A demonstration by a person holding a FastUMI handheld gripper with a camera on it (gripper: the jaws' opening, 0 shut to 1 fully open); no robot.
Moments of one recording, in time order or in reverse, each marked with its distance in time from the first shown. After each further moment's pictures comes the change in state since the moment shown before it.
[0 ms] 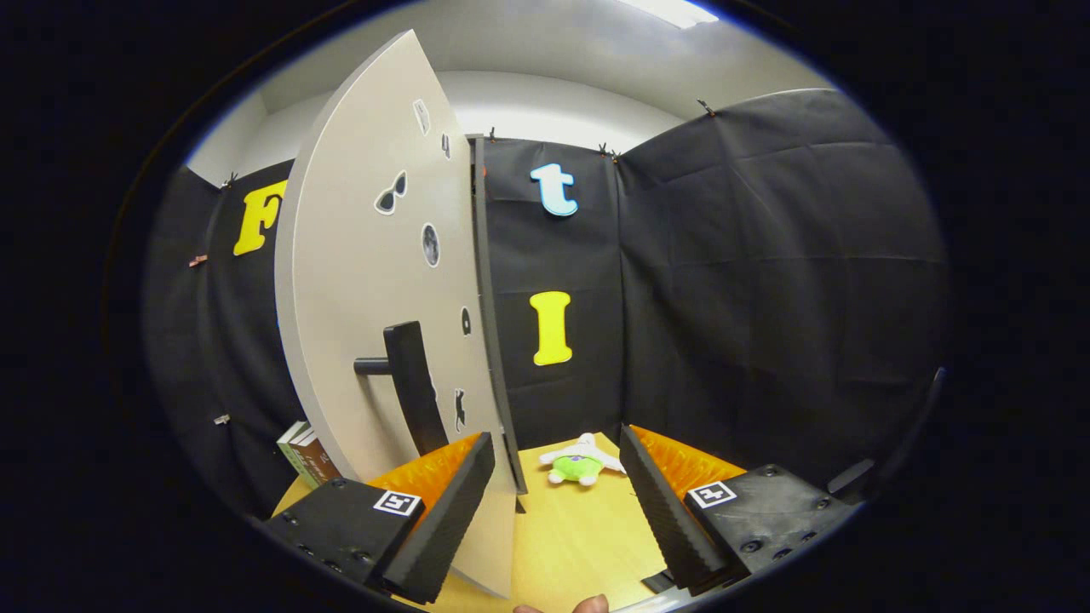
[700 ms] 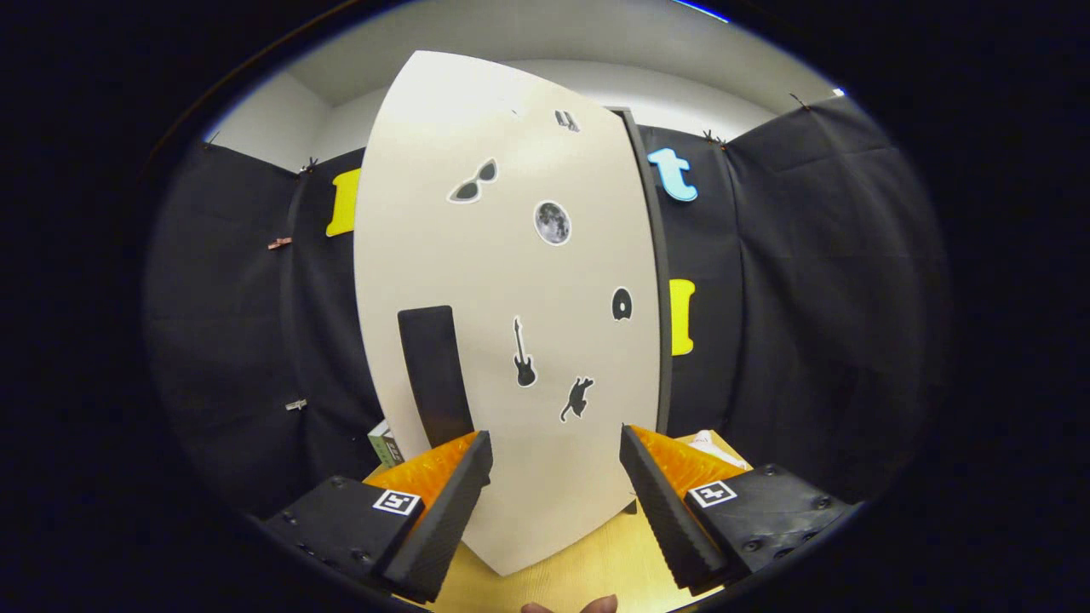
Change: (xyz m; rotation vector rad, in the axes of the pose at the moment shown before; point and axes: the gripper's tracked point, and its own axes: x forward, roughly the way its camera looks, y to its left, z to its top) arm 0.019 0.178 -0.030 -0.039 0.043 0.322
